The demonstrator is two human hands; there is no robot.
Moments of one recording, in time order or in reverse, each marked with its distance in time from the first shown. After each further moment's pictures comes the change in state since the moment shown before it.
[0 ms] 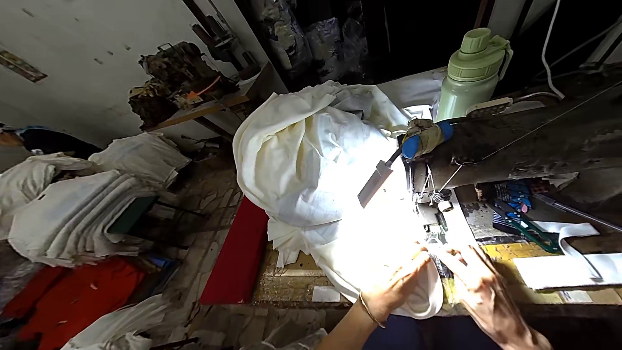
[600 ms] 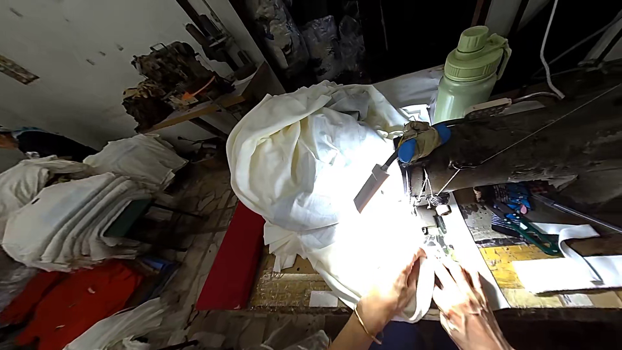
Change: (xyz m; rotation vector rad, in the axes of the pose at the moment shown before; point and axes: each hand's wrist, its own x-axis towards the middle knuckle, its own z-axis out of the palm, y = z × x) left_hand 0.003 0.017 -0.010 -0.176 0.035 -0.261; right_hand -0.017 -0.031 0.007 -0.117 -0.077 -0.075
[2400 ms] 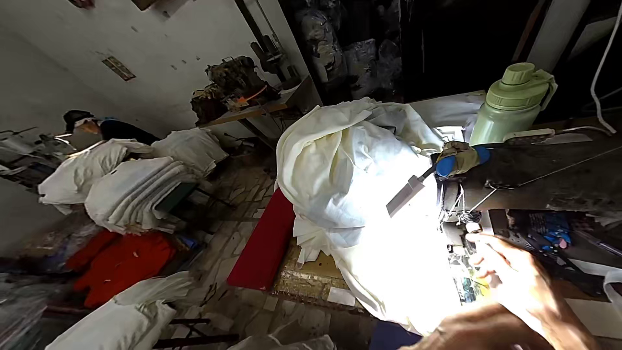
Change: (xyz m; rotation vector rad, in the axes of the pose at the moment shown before) left_hand -0.012 0.115 -0.021 -0.275 0.101 0.559; right_hand 0.069 0.077 -0.020 0.824 -0.060 0.432
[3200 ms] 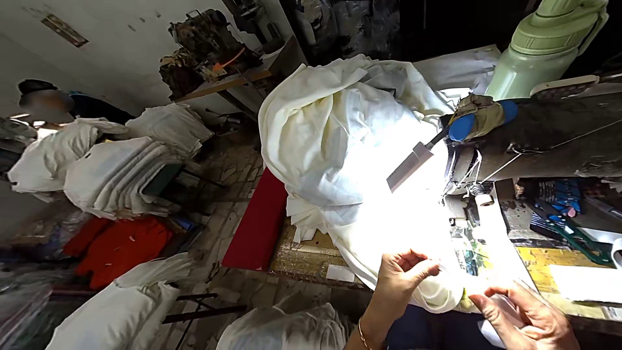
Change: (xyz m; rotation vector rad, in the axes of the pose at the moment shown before) left_hand -0.063 -0.063 -0.017 -0.712 0.607 -0.711; right_hand -0.101 -0.036 0.026 -0.131 0.054 -0.179
